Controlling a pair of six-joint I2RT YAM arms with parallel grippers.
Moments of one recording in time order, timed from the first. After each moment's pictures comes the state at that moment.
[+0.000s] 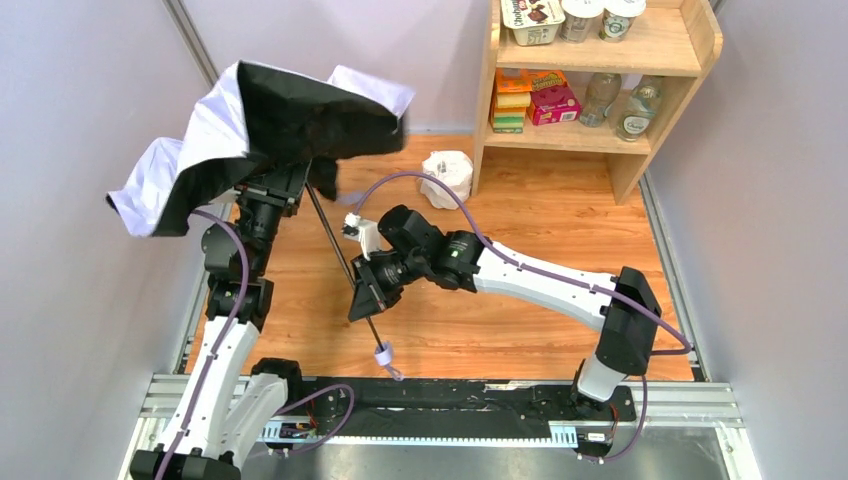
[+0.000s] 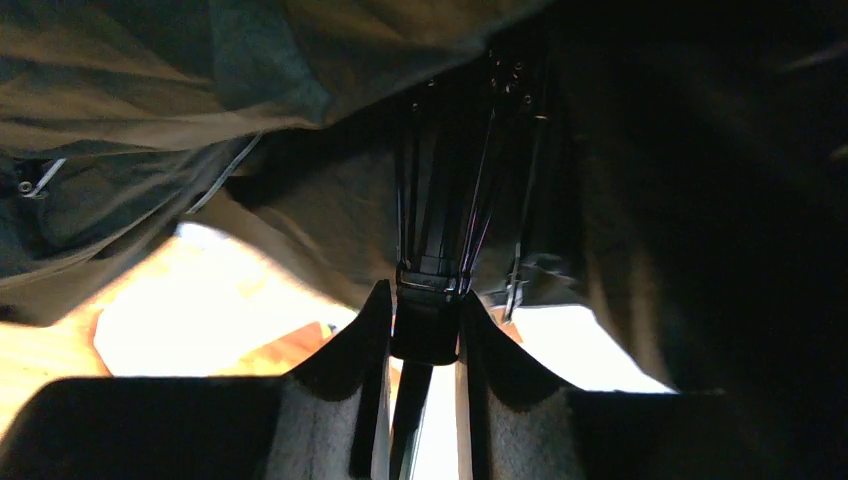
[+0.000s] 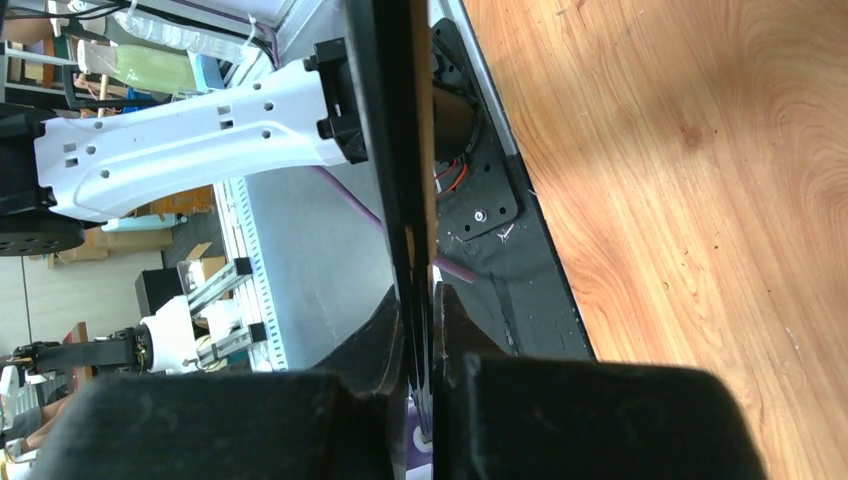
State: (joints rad) left arm -0.11 0.75 0.69 0.35 0.14 -1.24; right arm 1.09 1.66 1.46 -0.39 -0.54 0.56
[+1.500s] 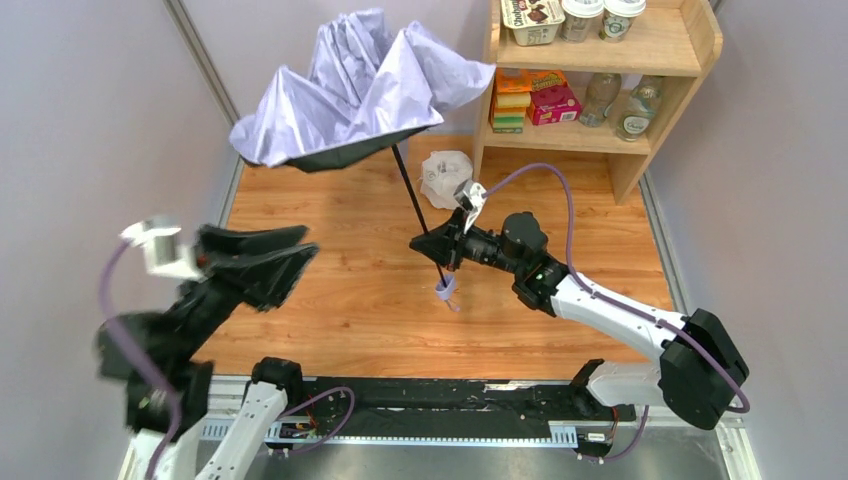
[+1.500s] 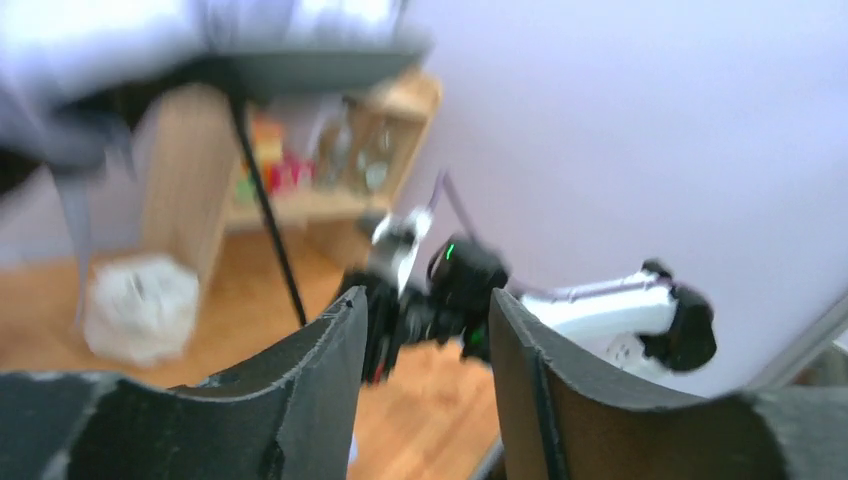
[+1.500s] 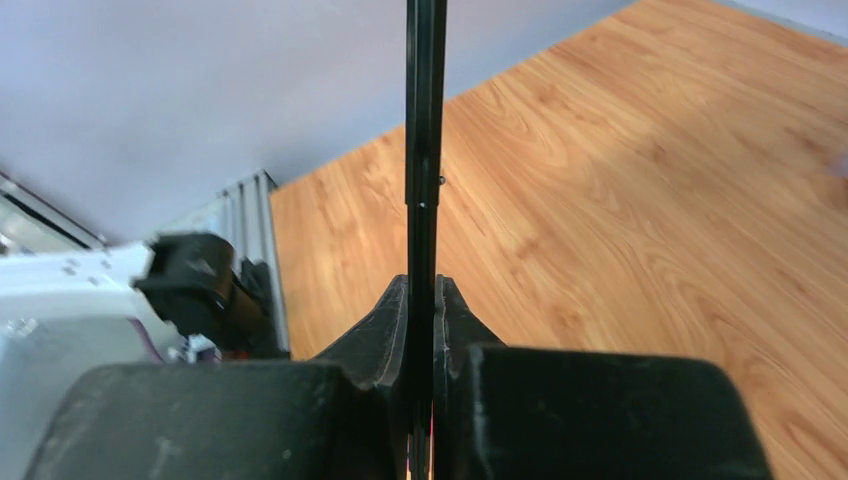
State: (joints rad) left arm -0.20 0.44 1.00 -0.17 0.61 -0.77; right arm 0.81 1.25 0.82 0.49 -0.40 0.36
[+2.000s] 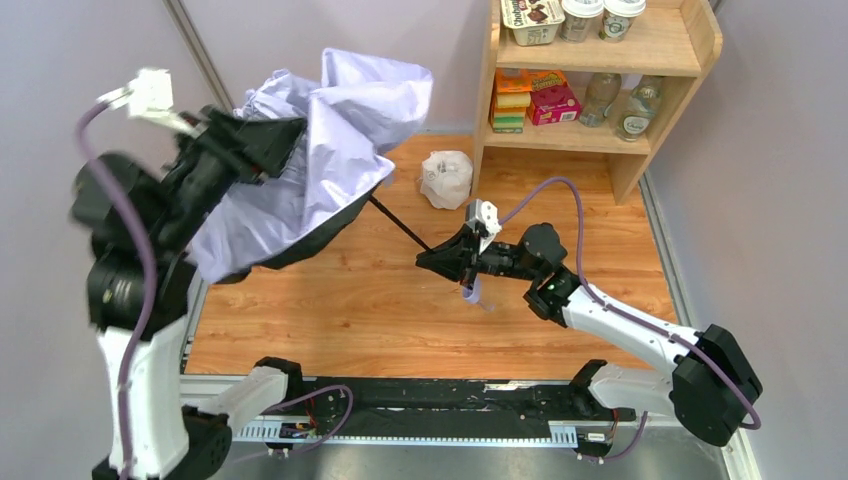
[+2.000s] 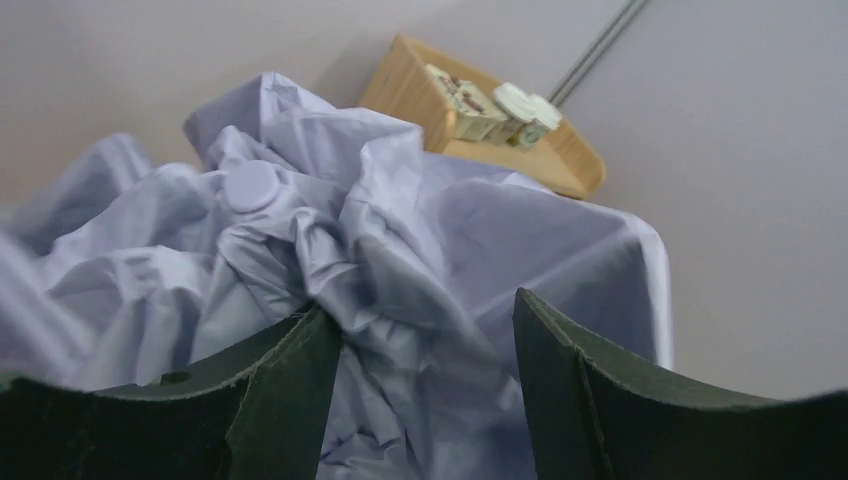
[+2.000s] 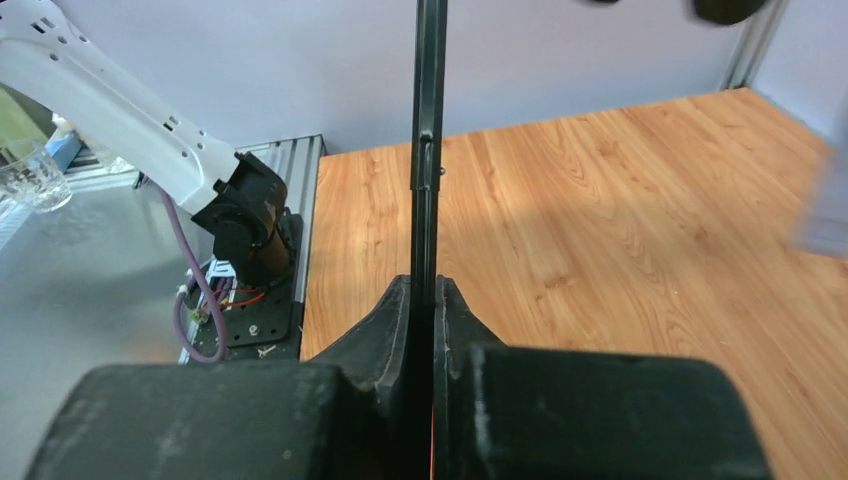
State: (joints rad) left arm -0.20 0.94 1.83 -0.63 0.26 -0.63; right arm 0.75 1.17 0.67 0.65 -0.68 0.20
